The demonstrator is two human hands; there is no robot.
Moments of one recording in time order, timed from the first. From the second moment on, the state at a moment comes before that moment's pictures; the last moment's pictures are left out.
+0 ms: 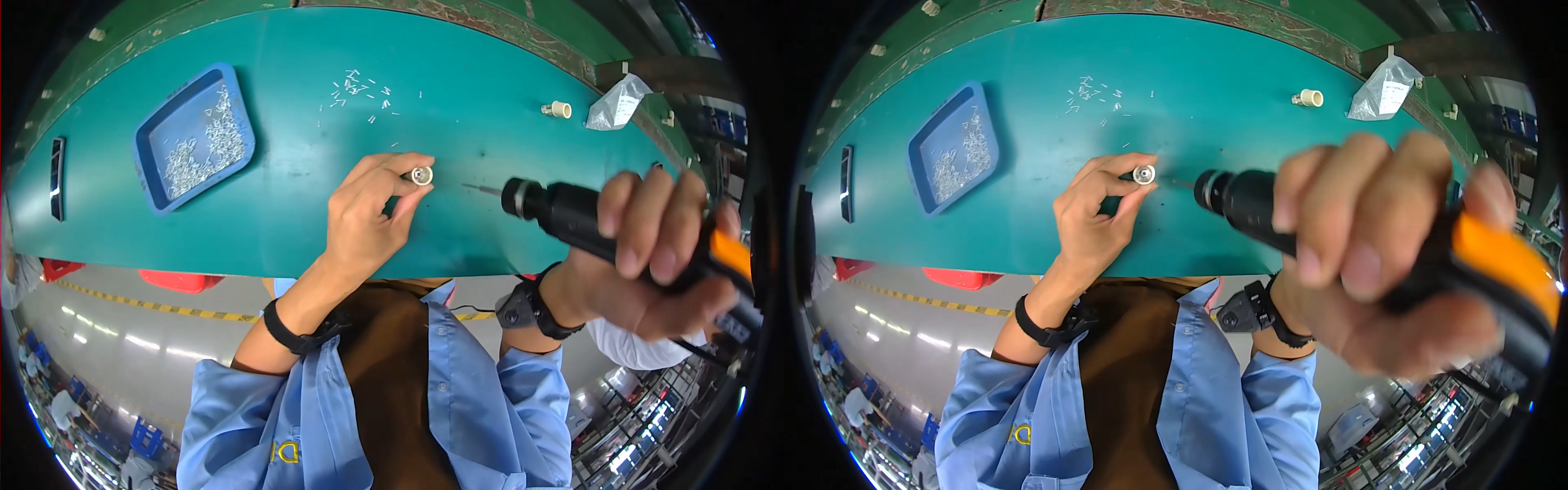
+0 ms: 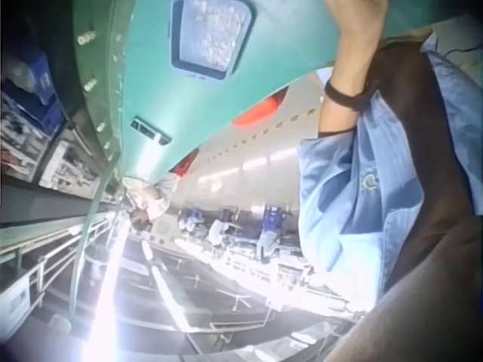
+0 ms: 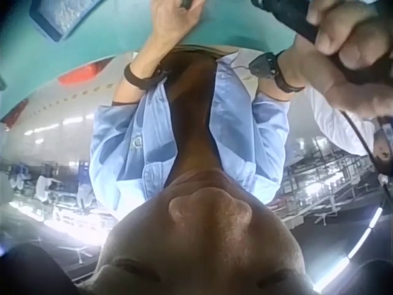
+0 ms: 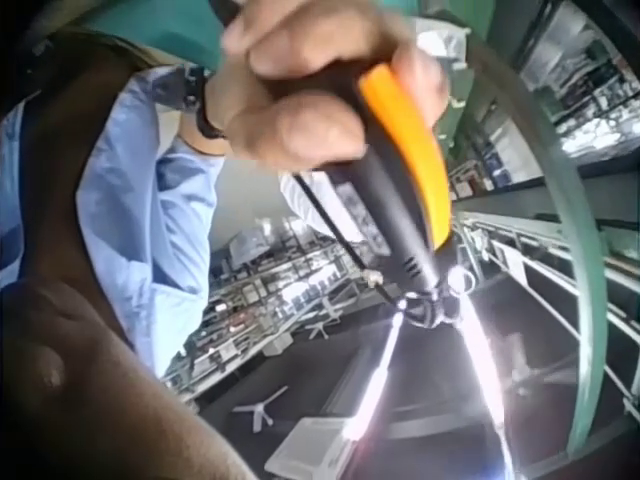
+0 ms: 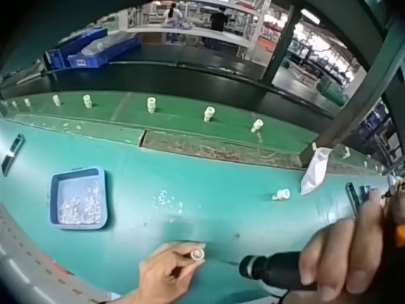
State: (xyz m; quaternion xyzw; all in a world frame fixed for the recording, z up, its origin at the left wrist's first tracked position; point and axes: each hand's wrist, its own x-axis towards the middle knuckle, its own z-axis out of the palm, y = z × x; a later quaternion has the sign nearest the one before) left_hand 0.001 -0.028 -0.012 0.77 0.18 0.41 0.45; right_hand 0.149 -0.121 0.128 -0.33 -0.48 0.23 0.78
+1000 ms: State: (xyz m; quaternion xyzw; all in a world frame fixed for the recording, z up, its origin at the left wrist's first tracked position) left_hand -0.006 -0.025 -0.005 0.79 0.18 0.37 0.44; right_hand 0.126 -0.120 0.105 -0.33 -0.46 0.18 0.80
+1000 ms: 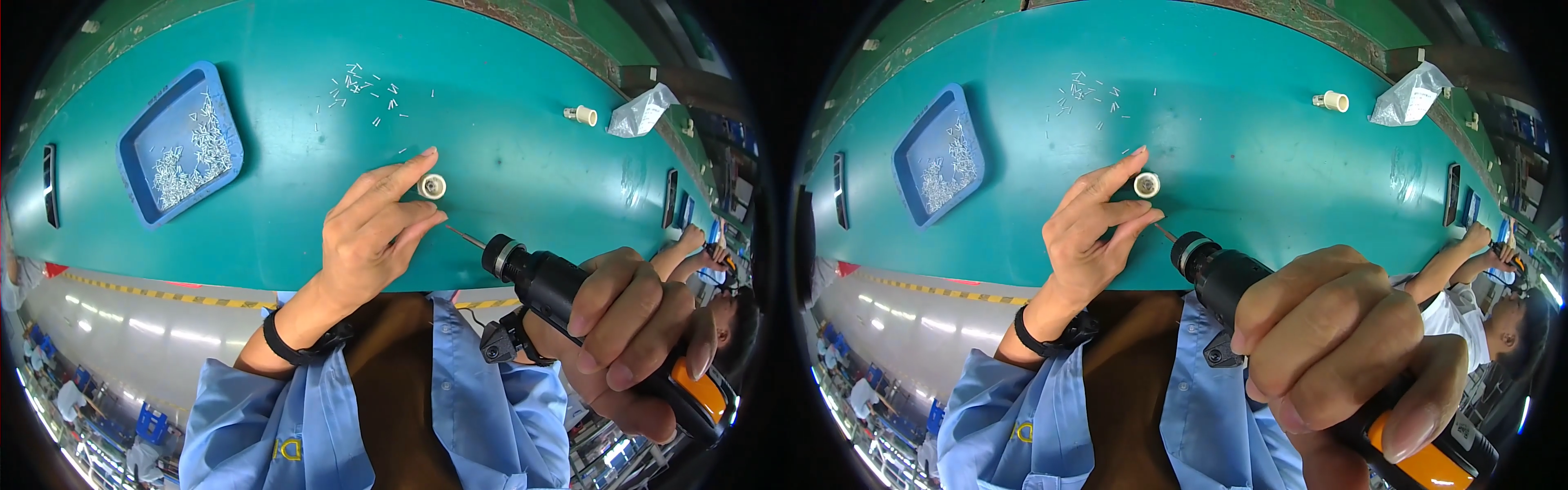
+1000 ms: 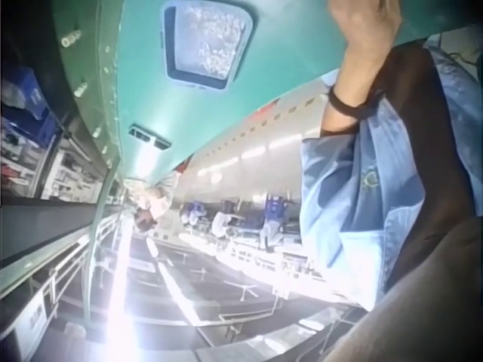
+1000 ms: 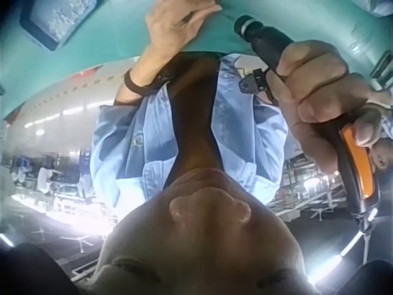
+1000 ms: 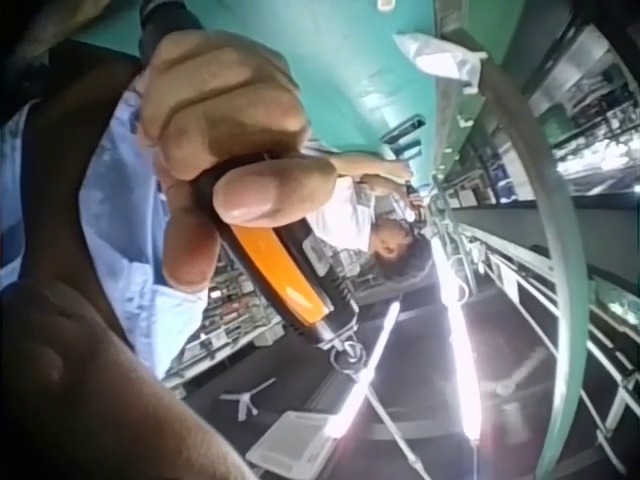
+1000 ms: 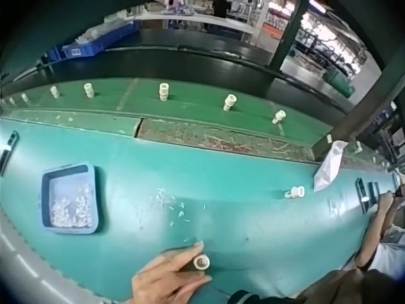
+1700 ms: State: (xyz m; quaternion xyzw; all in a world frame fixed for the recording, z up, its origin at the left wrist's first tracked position) left_hand -0.005 -0.022 -0.002 0.81 0.13 0.36 0.44; right_hand 0.128 -0.122 0.098 -0.32 -0.46 0.20 0.80
